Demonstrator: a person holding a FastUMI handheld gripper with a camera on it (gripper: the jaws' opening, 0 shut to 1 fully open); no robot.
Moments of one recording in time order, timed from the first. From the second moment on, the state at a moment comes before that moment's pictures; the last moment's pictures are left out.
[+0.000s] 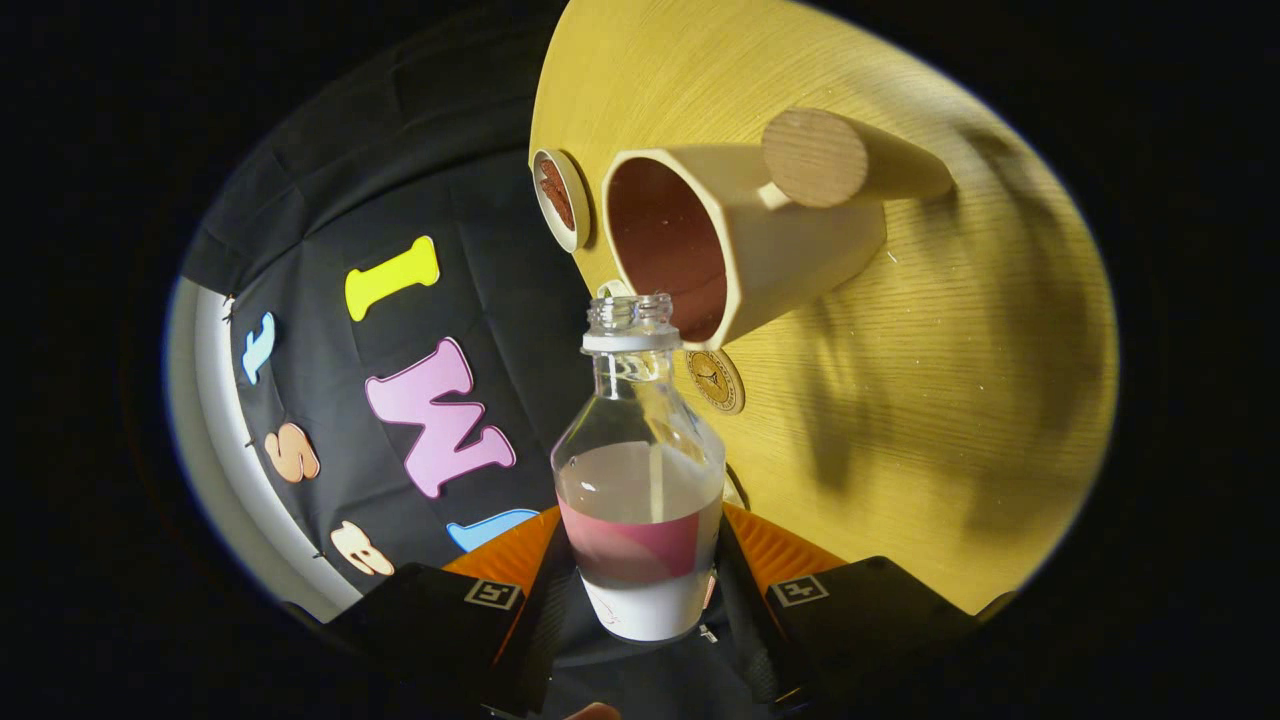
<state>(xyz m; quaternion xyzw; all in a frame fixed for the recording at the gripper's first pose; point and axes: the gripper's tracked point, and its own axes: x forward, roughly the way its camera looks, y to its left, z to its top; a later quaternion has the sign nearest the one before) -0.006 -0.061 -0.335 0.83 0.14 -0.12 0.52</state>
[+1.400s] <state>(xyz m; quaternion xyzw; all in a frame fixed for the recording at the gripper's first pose) -0.009 -0.072 -0.334 0.88 0.15 -0.13 0.42</state>
